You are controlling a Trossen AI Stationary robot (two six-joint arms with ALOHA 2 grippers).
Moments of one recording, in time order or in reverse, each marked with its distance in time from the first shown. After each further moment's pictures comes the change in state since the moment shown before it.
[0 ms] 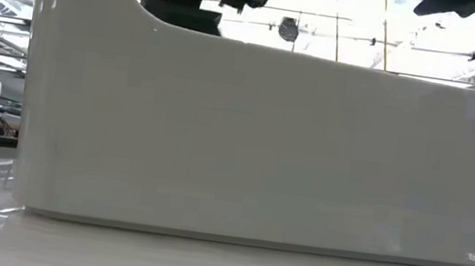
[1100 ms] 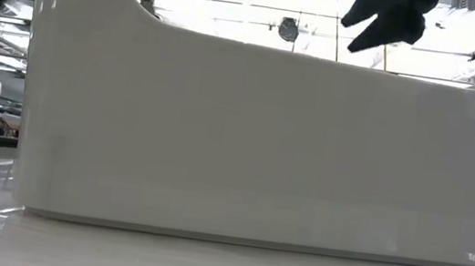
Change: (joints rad) left arm -0.165 -0.312 -0.107 -0.726 -0.111 0.018; right arm -0.226 0.251 0.001 0.221 -0.007 -0.007
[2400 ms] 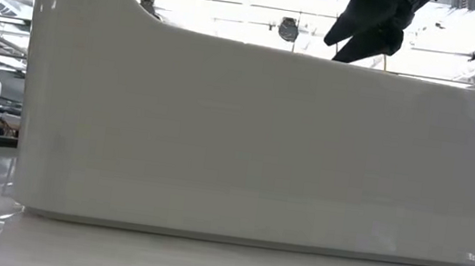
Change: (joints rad) left arm -0.441 0.151 -0.292 0.426 -0.043 -0.255; right arm -0.083 0.062 0.000 0.059 -0.104 -0.100
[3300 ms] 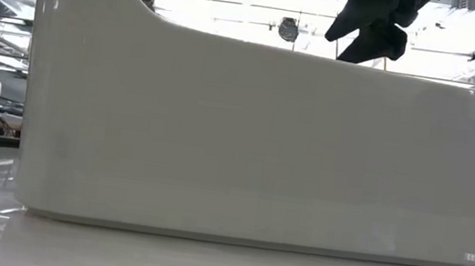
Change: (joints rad) left arm 0.151 -0.104 0.079 0.046 -0.225 0.273; right arm 0.001 0.000 0.000 0.000 -0.067 0.100
